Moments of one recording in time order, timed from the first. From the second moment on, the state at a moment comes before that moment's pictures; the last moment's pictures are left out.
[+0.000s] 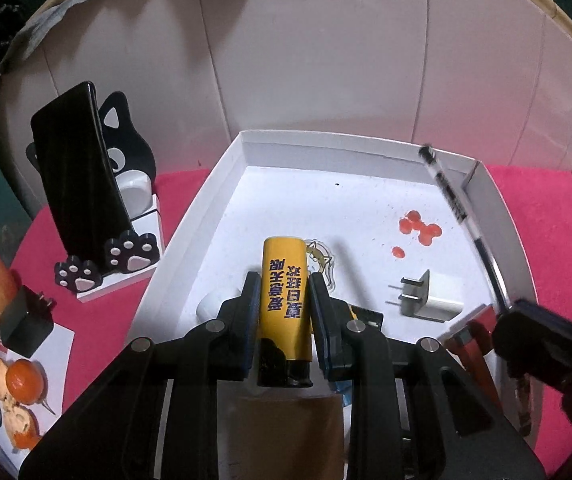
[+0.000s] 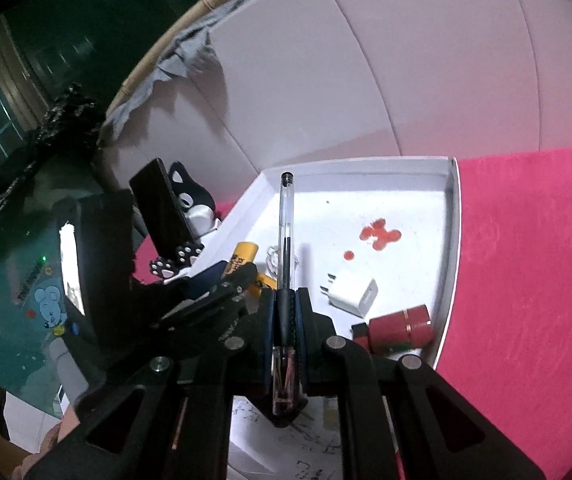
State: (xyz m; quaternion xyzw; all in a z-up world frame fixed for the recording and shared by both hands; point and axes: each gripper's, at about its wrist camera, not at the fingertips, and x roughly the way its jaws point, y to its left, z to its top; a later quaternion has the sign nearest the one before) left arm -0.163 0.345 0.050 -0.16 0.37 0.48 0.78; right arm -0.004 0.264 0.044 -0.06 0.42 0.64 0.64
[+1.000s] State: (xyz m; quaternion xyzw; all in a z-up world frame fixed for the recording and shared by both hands) left arm -0.210 0.301 0.096 -0.16 0.27 0.52 0.79; right arm -0.005 0.210 0.075 -0.04 0.34 0.60 0.72
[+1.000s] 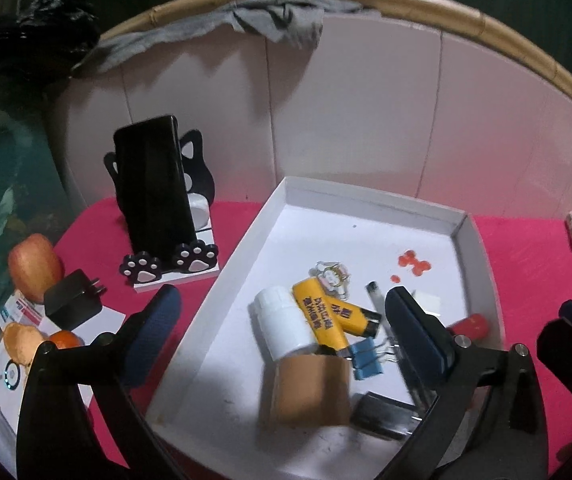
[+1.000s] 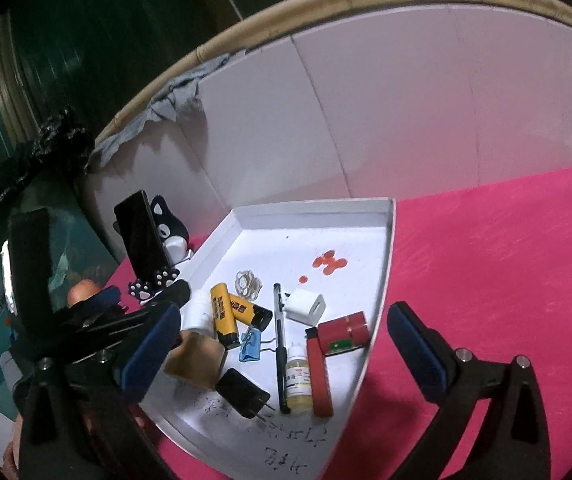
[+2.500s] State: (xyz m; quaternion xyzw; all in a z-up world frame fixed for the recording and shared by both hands) left arm -0.284 0.114 0.171 -0.15 0.19 0.54 0.81; right arm -0.062 0.065 0.158 -0.09 0.20 0.53 0.82
